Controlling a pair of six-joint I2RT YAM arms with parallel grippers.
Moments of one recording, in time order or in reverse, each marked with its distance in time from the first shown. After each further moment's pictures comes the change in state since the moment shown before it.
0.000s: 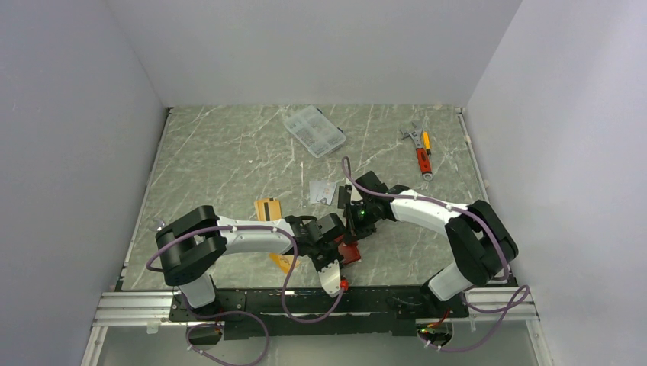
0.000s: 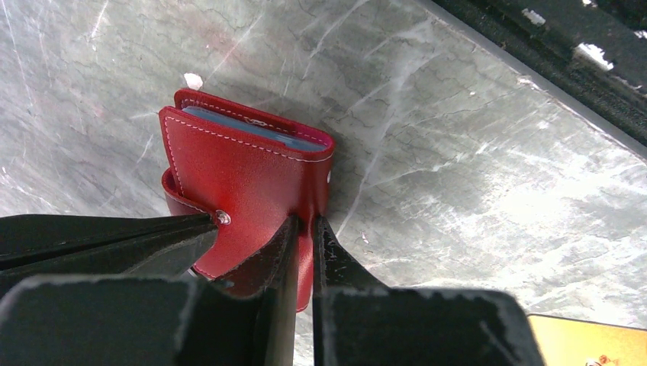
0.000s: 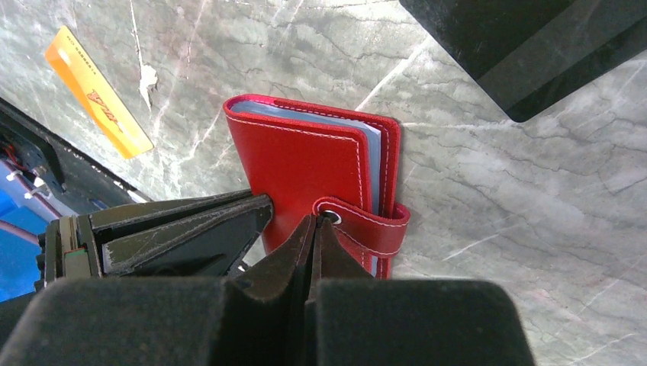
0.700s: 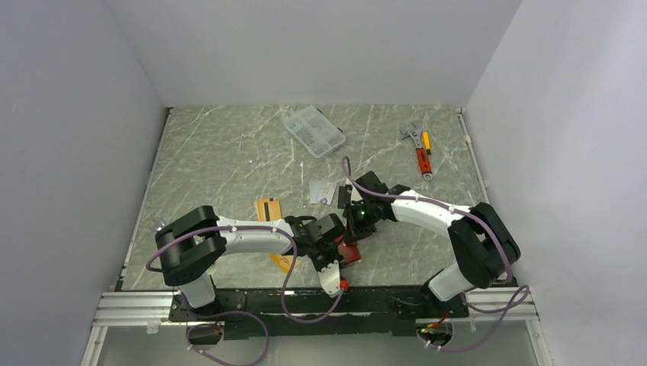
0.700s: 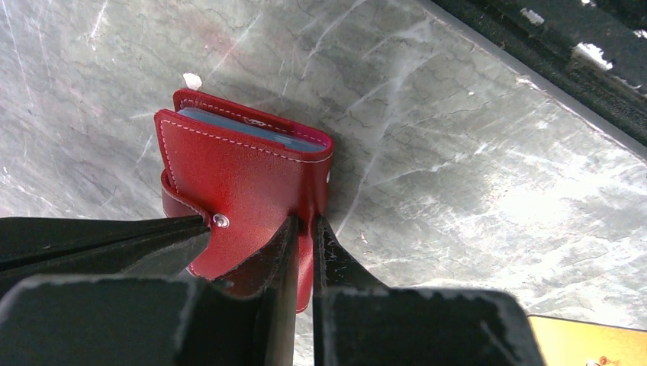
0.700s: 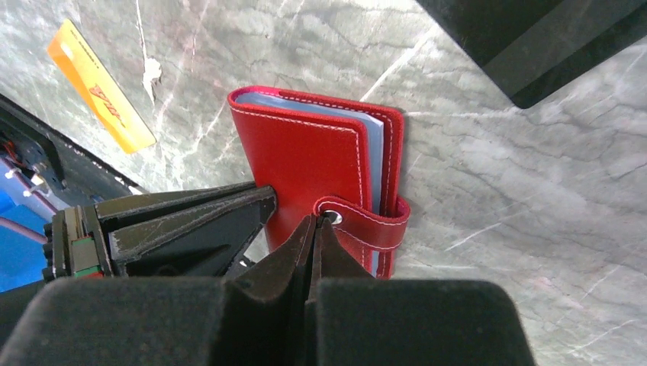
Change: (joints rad) left arm 0.000 -0.003 -0.006 0.007 0.000 0.002; right arm 0.008 -0.014 0.003 -0.025 0.003 0.004
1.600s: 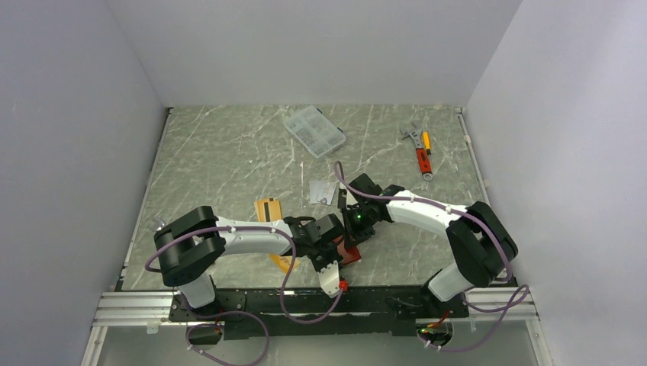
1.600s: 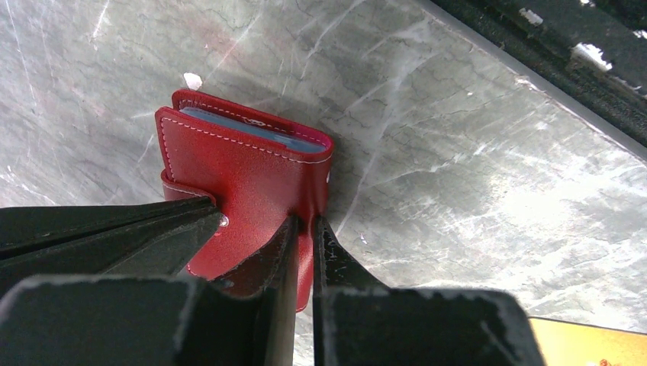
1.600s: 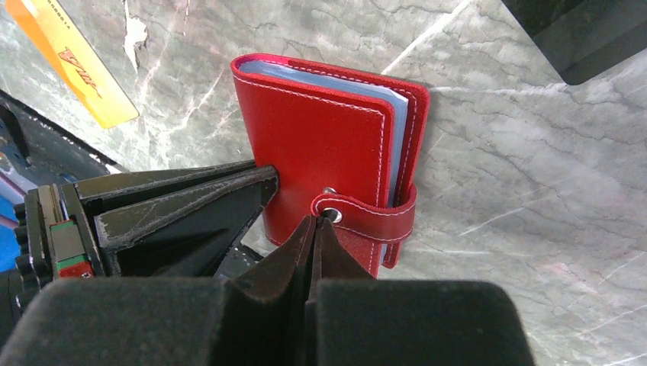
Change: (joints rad) left arm 0.000 -0.008 -0.016 0.019 -0.001 0.001; right arm 0.058 0.012 0.036 -0.069 0.032 -0.030
